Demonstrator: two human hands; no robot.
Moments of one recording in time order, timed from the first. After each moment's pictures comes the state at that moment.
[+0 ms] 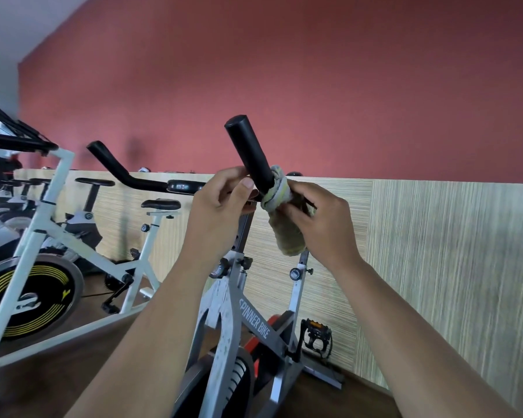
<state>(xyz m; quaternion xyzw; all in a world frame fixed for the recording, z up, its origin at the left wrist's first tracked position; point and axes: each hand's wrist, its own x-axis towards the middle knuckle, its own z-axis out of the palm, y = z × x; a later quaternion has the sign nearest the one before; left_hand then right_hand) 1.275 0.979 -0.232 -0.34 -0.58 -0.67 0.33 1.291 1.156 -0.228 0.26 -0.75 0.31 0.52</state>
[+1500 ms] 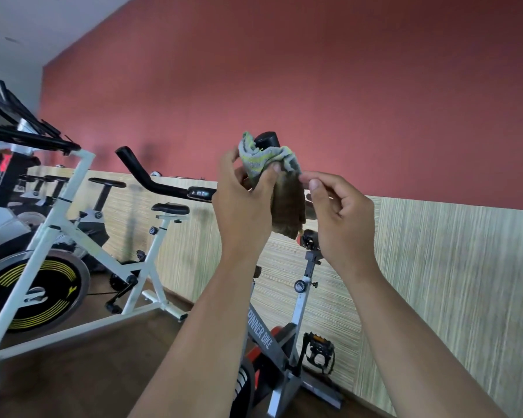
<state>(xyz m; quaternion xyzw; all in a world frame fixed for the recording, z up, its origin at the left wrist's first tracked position) 1.305 0.994 -0.206 -0.22 -0.51 -0.69 0.47 1.332 1.119 -0.211 0.27 -0.67 0.44 0.54</state>
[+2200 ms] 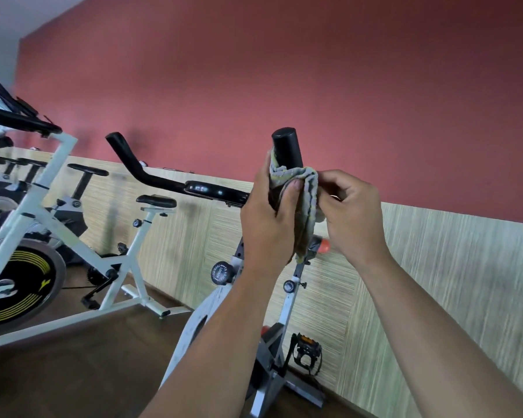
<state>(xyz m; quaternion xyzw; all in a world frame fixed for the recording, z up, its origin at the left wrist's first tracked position) 1.280 1.013 -0.227 -0.28 -0.51 -0.69 0.44 1.320 1.116 -0.190 0.24 -0.72 0.44 0.47</state>
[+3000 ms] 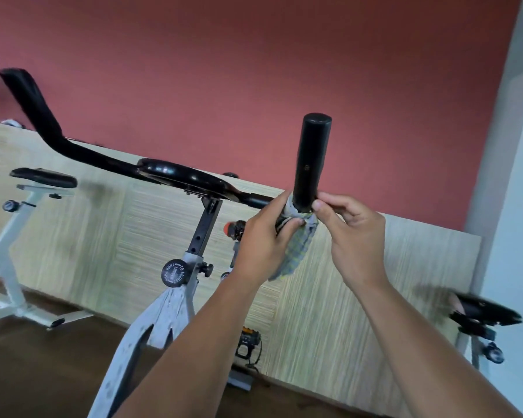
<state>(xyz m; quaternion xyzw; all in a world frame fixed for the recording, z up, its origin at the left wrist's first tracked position) 1.188 1.030 -0.267 -0.49 -0.51 -0.64 0.29 1.304 1.110 -0.224 0.15 -0.70 0.40 0.57</state>
